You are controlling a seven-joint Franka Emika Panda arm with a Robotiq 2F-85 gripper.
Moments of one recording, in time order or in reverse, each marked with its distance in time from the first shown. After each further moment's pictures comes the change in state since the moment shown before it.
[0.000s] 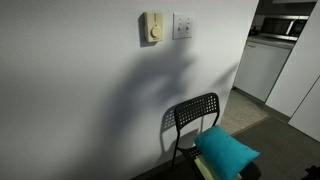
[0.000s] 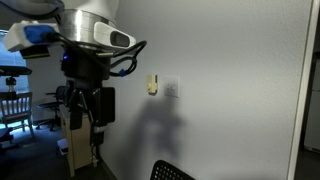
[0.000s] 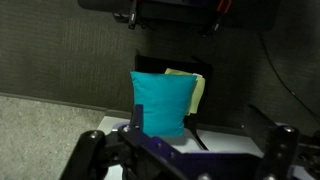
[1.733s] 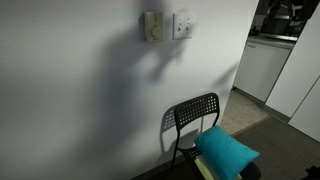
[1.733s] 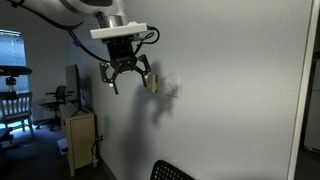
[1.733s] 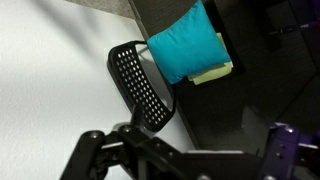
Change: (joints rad) arm 0.193 0.332 0.121 0.363 -0.158 0.199 -0.624
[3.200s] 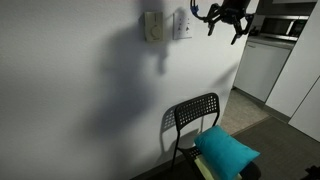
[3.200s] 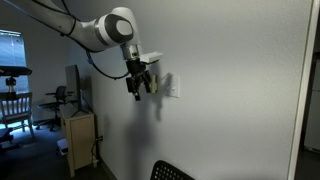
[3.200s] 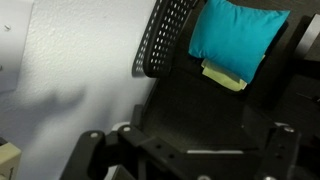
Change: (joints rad) arm 0.020 0.339 0.050 0.218 0.085 0.233 -0.788
